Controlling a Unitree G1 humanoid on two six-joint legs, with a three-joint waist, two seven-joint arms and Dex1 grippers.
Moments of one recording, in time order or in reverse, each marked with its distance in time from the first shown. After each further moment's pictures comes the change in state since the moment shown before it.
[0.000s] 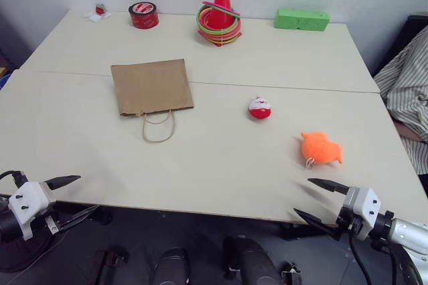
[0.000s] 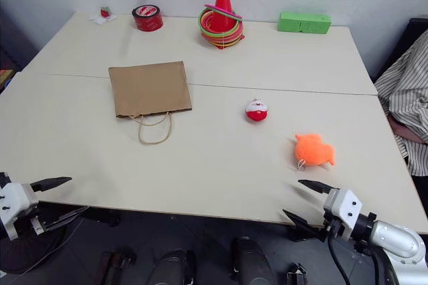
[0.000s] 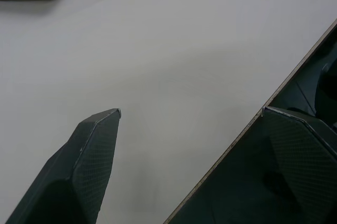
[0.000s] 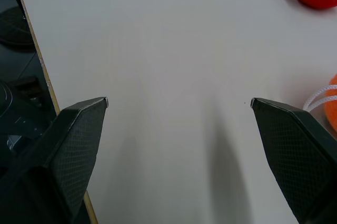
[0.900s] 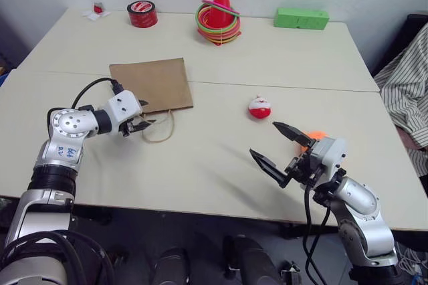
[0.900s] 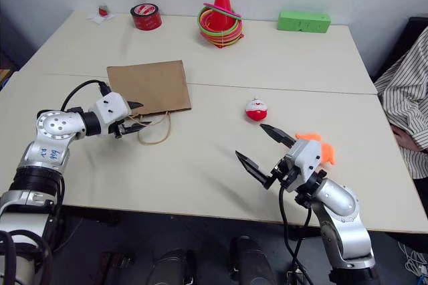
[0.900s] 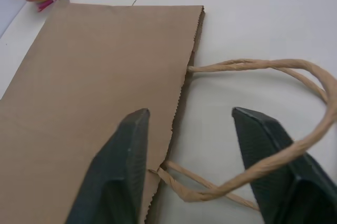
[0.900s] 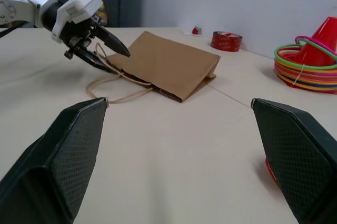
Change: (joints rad) left arm -1.112 -0.109 -0.618 0.565 0.379 -0.011 0.154; right arm -0.308 0.253 0.181 -0.222 0.028 0.182 -0.299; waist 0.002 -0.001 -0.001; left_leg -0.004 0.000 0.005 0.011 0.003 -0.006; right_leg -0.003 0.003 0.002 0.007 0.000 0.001
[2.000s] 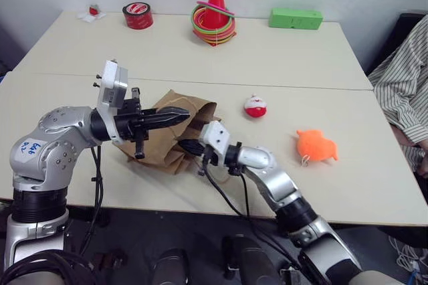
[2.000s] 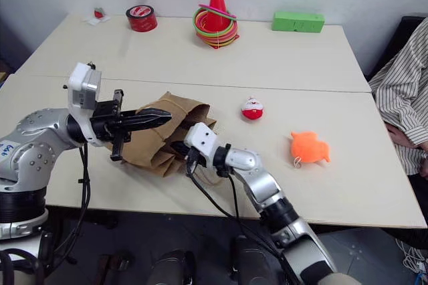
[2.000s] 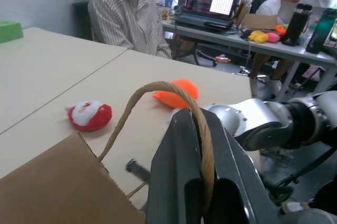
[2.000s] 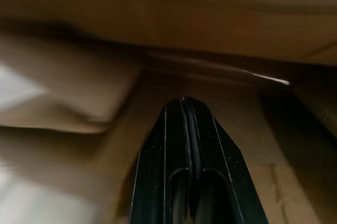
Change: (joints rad) left arm 0.214 -0.018 0.241 -0.875 -0.830 0.969 -0.166; right arm -0.626 0.342 0.437 0.685 -0.329 0.079 -0.037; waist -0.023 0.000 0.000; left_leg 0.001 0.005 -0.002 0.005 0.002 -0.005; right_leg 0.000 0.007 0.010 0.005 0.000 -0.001
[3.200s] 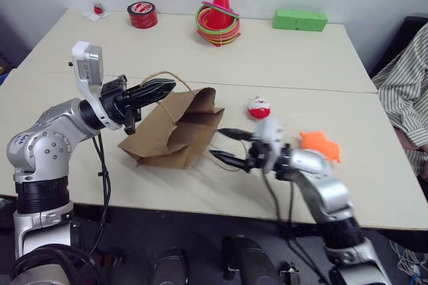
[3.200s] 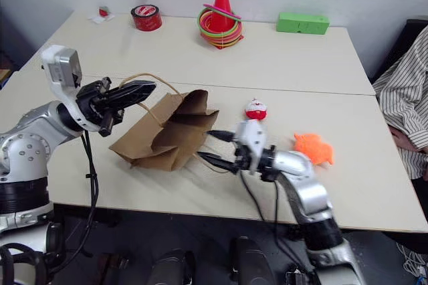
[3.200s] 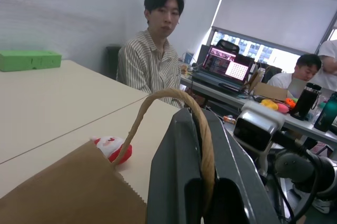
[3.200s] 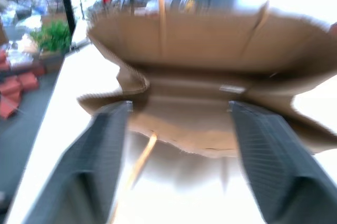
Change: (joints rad) left arm -0.088 -0.082 0.070 0.170 -0.117 0.034 0.096; right arm 0.363 -0.288 -0.357 -0.590 0.356 0.161 0.250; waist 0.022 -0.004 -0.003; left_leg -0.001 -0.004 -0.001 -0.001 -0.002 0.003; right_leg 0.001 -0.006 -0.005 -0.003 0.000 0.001
